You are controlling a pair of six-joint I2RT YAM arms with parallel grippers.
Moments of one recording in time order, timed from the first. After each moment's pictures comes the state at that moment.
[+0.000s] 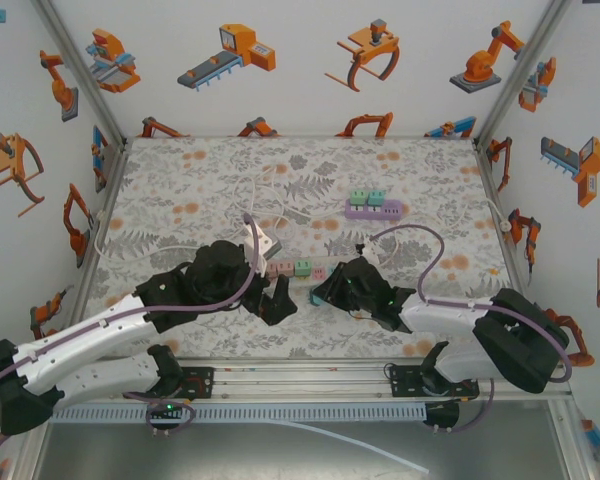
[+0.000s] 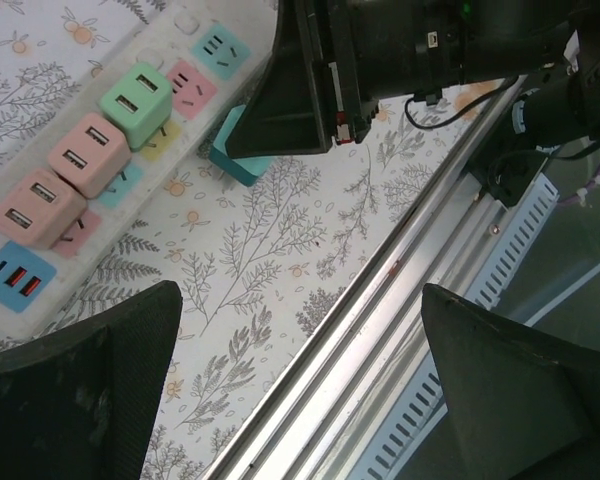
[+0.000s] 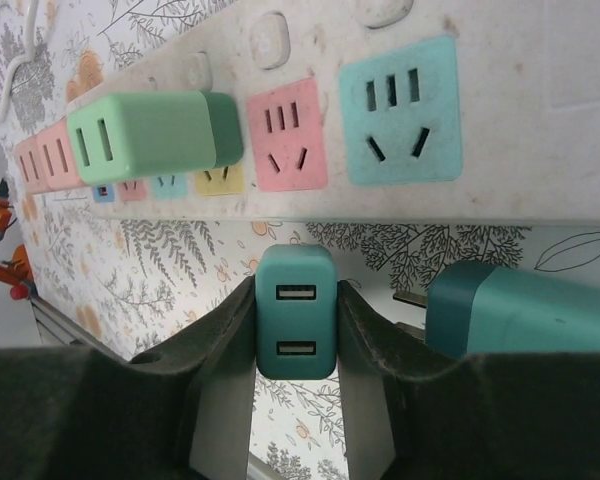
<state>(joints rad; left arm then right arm) -1.05 0.92 0.80 -0.43 0.07 -0.33 0.86 1.31 0.39 0.24 0.07 1.12</state>
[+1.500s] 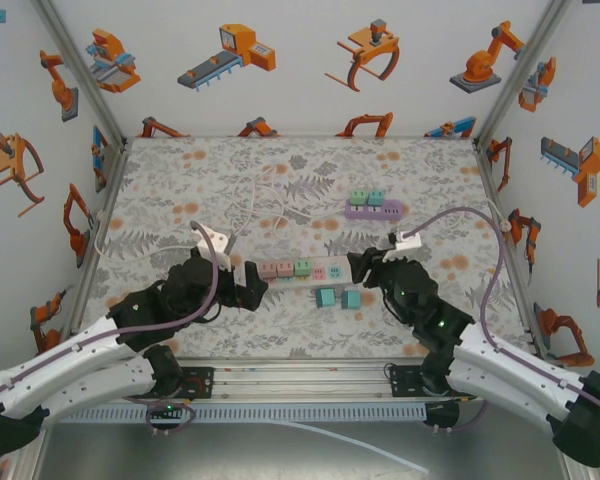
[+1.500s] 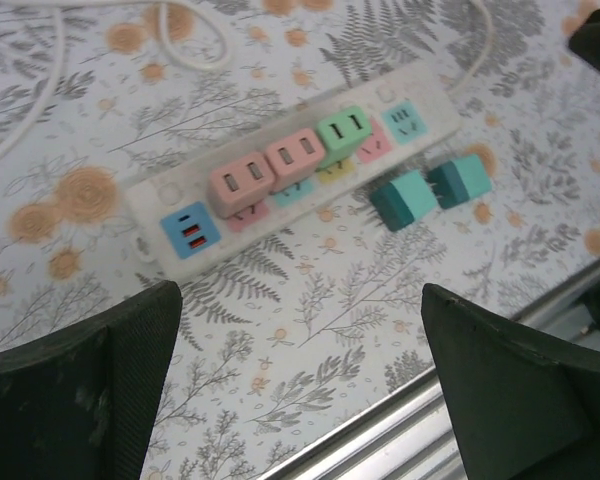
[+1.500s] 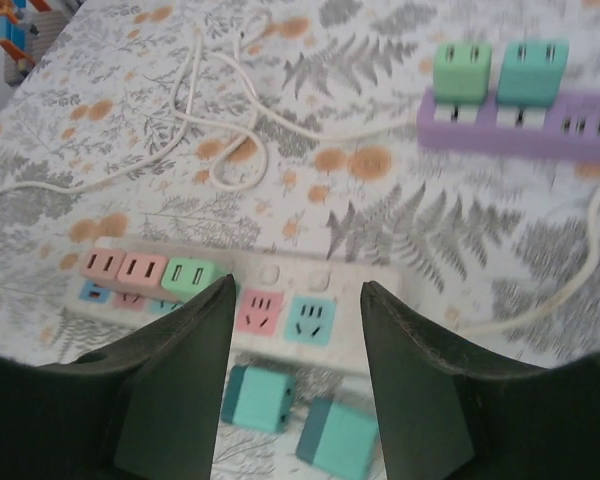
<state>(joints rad) -1.04 0.69 0.67 -0.49 -0.44 -0.50 0.86 0.70 0.37 0.21 0.40 0.23</state>
